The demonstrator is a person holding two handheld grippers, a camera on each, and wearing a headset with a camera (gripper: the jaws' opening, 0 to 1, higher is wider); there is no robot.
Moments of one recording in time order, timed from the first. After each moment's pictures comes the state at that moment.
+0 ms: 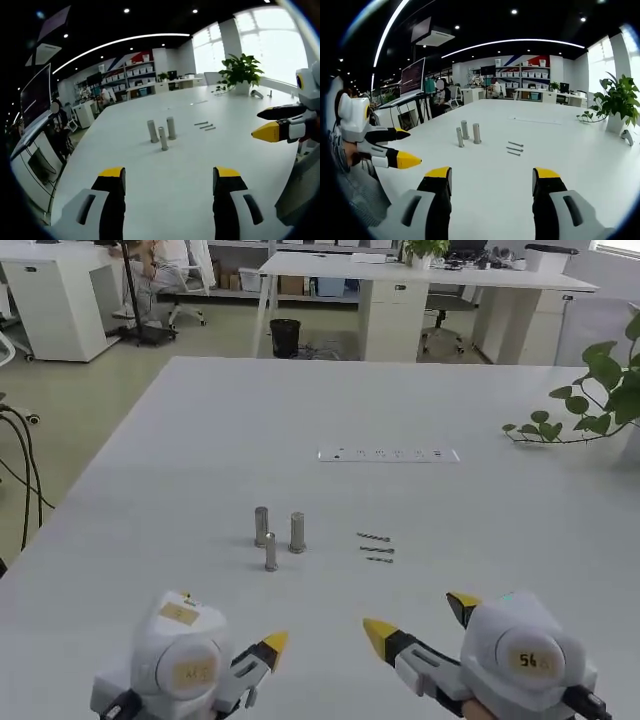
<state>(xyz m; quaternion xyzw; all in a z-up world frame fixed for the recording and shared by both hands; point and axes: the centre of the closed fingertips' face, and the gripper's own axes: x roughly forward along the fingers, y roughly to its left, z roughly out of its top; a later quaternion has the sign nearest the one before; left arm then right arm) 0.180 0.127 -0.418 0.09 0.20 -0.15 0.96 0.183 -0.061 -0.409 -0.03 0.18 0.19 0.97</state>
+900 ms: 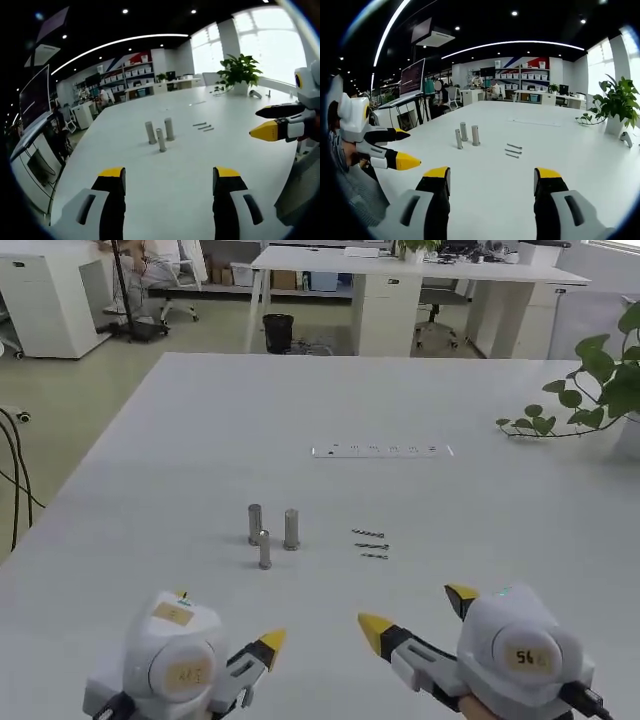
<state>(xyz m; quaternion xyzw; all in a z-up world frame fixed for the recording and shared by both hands) 0.180 0.124 -0.416 0.10 0.19 -0.15 0.96 0.184 -0.063 -0.405 -0.03 0.17 0.19 0.97</state>
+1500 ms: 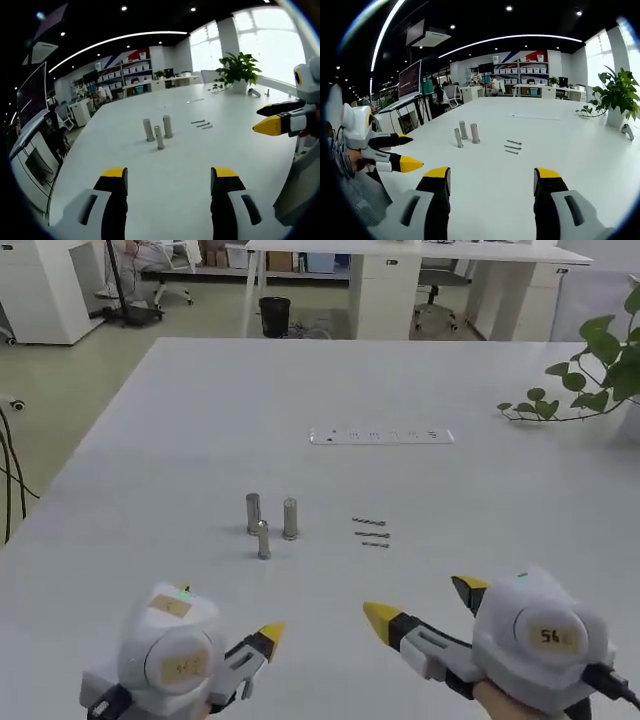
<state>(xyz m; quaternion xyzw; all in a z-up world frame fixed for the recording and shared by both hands) 0.184 0.123 -0.423 0.09 0.21 -0.16 0.96 0.185 -0.070 -0.404 -0.01 0.20 0.19 0.96</state>
